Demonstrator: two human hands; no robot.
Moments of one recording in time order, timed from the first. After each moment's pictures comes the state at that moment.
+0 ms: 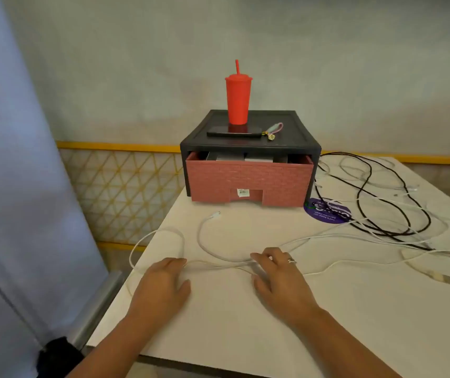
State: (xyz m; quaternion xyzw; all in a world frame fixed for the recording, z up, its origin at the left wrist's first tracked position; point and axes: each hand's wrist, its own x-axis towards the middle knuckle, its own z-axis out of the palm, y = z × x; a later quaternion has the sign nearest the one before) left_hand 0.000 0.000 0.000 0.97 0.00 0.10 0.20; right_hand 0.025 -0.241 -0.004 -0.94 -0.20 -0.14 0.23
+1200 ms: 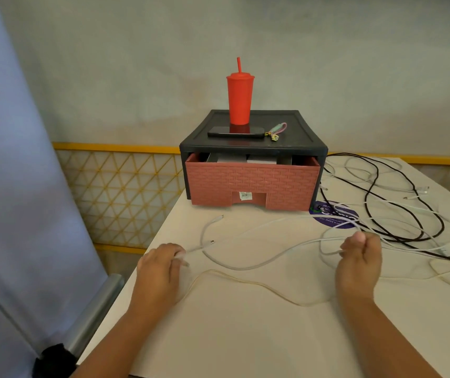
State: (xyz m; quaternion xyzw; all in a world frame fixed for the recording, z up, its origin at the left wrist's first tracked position) left_hand 0.030 0.004 0.005 0.89 -0.06 0.31 0.32; right_hand 0.066 -0.299 0.013 -0.68 0.15 -0.38 0.61
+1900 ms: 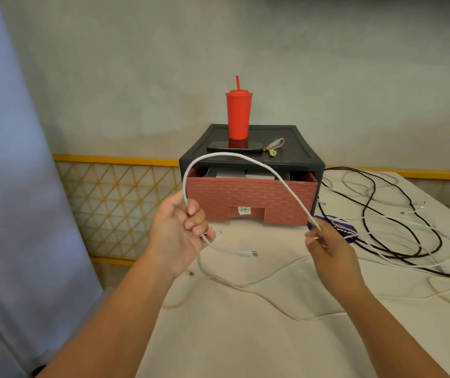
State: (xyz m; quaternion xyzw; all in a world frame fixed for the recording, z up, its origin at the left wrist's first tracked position) left_hand 0.051 -0.045 0.126 0.43 -0.01 -0.02 0.90; right_hand 0.065 -0.286 0.065 -0.84 -0.03 -0.21 0.50
